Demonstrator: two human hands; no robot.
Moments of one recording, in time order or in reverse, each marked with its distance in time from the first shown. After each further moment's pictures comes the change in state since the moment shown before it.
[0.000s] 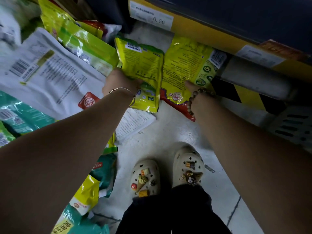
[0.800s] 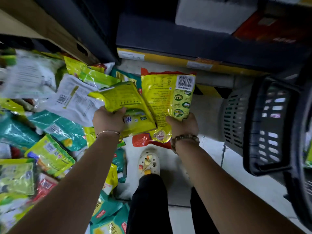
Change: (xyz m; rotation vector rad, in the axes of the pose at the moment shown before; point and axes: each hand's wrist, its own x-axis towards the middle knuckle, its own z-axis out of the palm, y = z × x) left_hand -0.150 -0.025 -0.110 -0.291 0.102 0.074; right_hand -0.197 0.093 -0.011 0.133 0.458 -0.261
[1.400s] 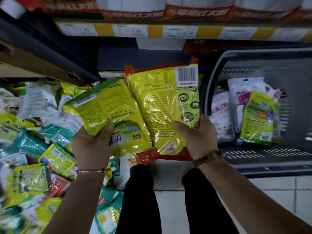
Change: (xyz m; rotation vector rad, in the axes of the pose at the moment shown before) left_hand -0.194 0.107 -0.095 -0.227 0.054 0.246; right_hand -0.085 -0.023 -0.219 0.088 -0.054 -0.292
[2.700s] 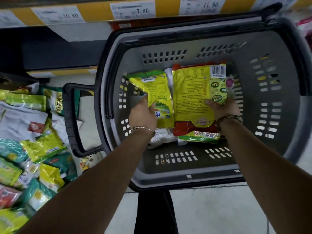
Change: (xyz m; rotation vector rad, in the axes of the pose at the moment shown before) left_hand -0.125 0.067 0.337 0.618 -0.455 0.218; right_hand 0.230 0.188 -0.240 -0.164 0.174 0.306
